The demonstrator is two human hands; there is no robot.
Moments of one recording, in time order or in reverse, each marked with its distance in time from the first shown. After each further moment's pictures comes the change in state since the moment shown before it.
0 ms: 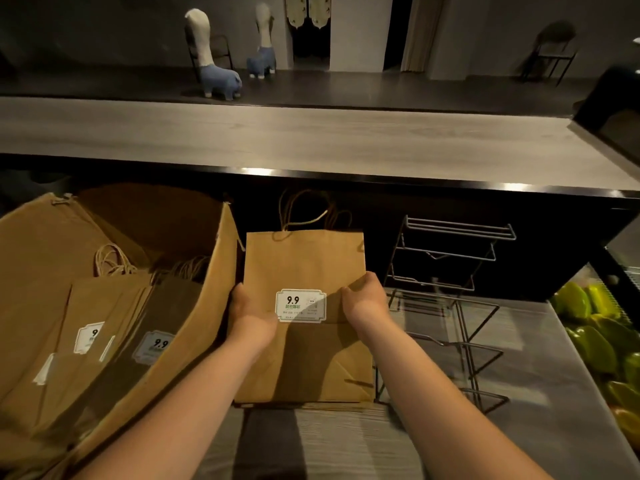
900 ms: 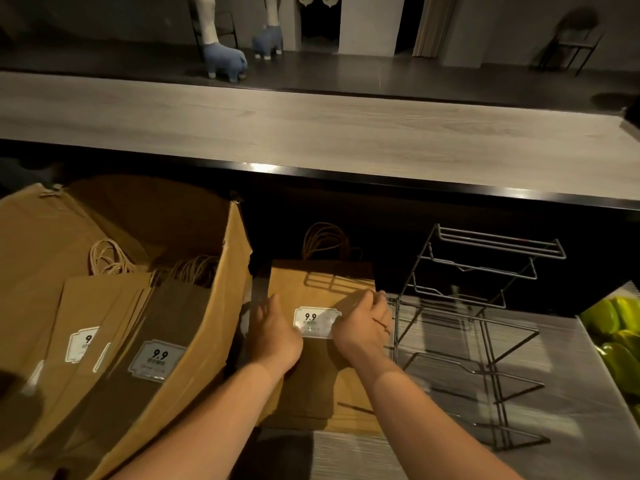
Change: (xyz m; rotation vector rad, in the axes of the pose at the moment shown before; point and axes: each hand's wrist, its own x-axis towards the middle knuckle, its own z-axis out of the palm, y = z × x) left_hand 0.029 -0.030 0.042 0.313 -0.053 0.095; right_hand 0.030 0.035 0.056 -0.486 0.055 -0.014
